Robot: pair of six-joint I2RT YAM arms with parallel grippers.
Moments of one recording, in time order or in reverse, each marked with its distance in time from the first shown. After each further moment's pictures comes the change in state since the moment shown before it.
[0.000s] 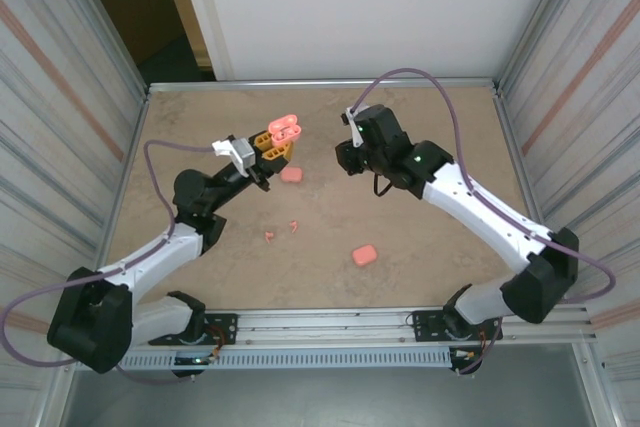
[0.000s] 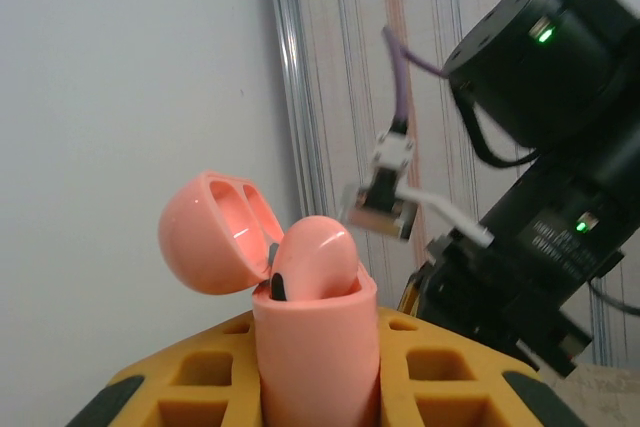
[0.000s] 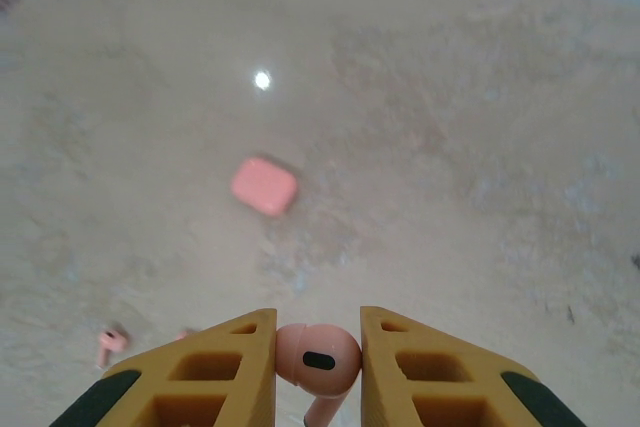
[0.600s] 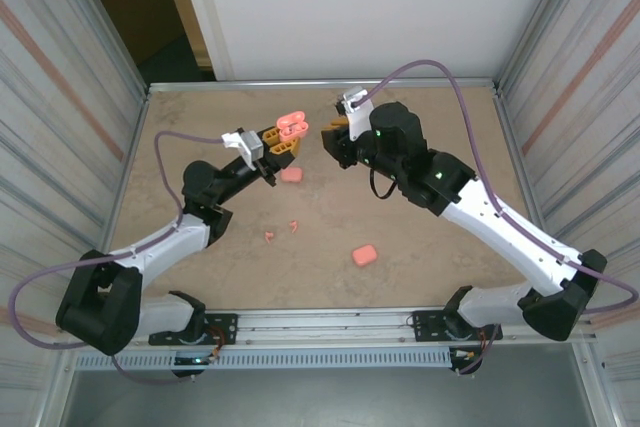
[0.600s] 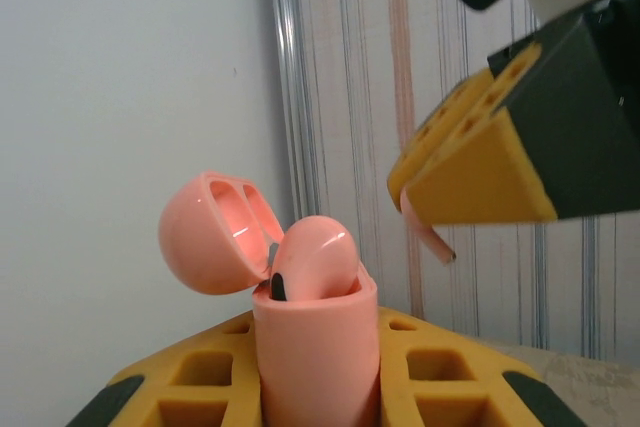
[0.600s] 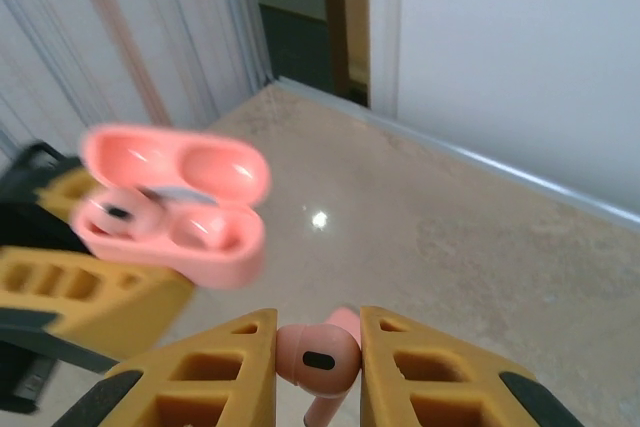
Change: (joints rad) left arm -0.009 0.092 0.047 0.013 0.011 -0.022; right arm 0.109 -0.109 0.048 0.209 -0.020 -0.124
